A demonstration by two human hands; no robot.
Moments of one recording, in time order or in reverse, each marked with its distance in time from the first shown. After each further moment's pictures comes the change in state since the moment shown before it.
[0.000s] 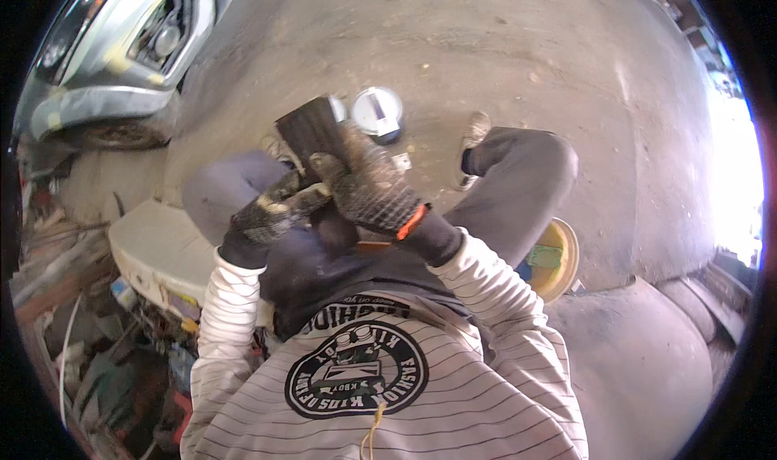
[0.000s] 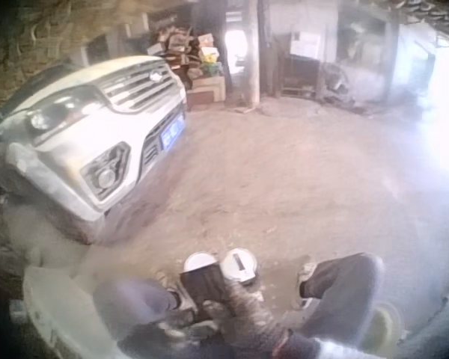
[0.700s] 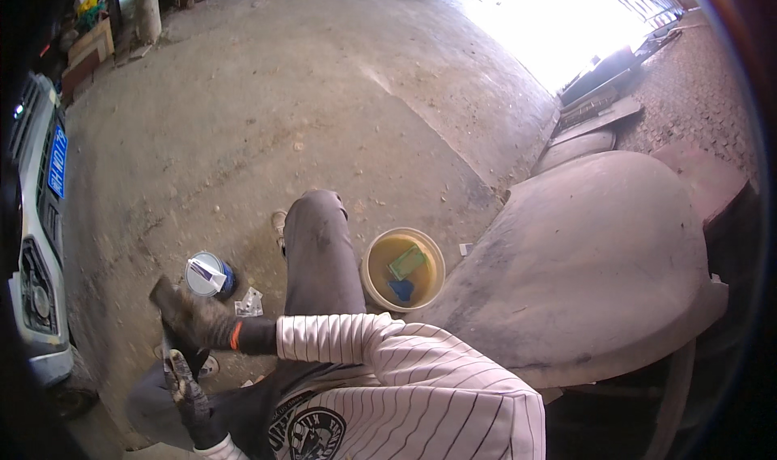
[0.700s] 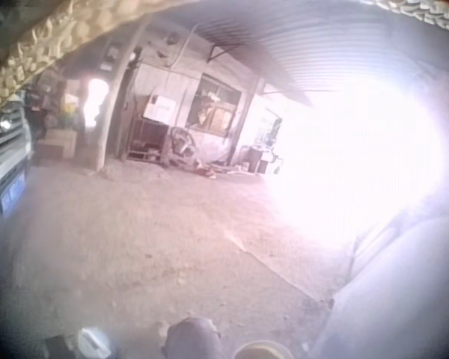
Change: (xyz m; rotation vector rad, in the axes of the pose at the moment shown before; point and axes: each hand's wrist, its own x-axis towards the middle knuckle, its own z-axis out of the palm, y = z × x) left_hand -0.070 -0.056 0.058 0.031 0.262 -0.245; right_hand -0.024 0.033 0.064 -0.369 -0.019 0.106
